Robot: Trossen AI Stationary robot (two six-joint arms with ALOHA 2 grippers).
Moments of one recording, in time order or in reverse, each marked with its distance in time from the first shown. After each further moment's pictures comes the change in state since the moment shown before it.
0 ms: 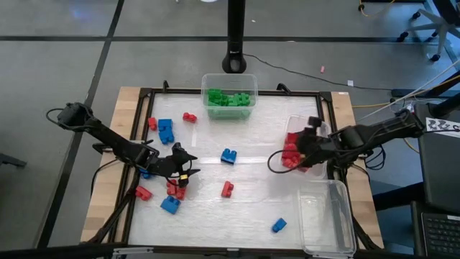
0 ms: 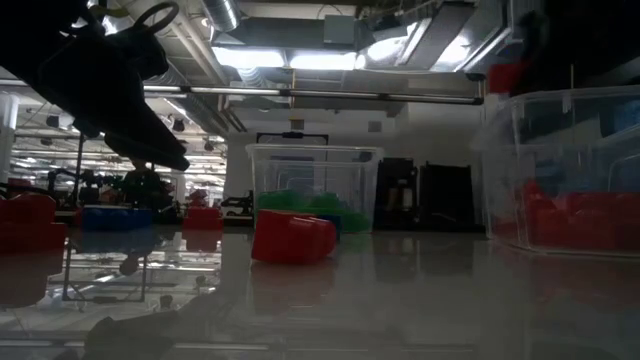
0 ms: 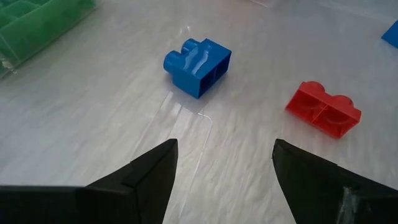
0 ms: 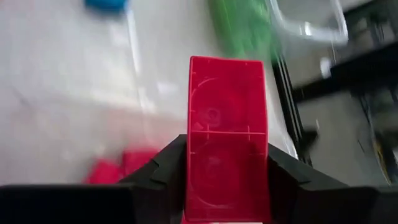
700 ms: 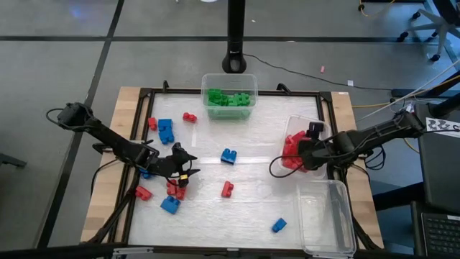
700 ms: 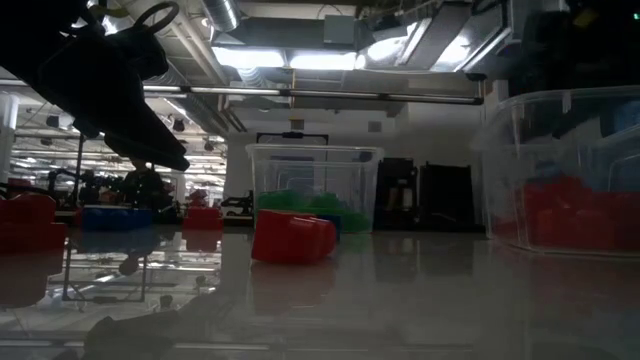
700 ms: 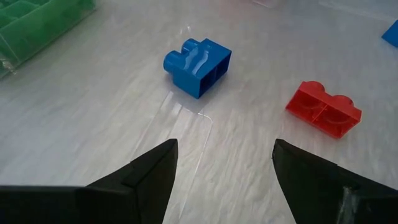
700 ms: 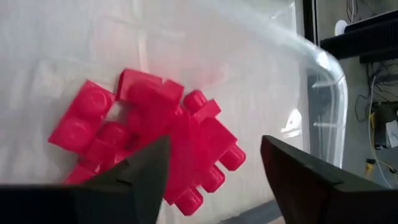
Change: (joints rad) left arm 0.000 0.000 0.000 0.000 0.000 0.001; right arm 0.000 0.001 -0.137 -0.069 -0.069 0.041
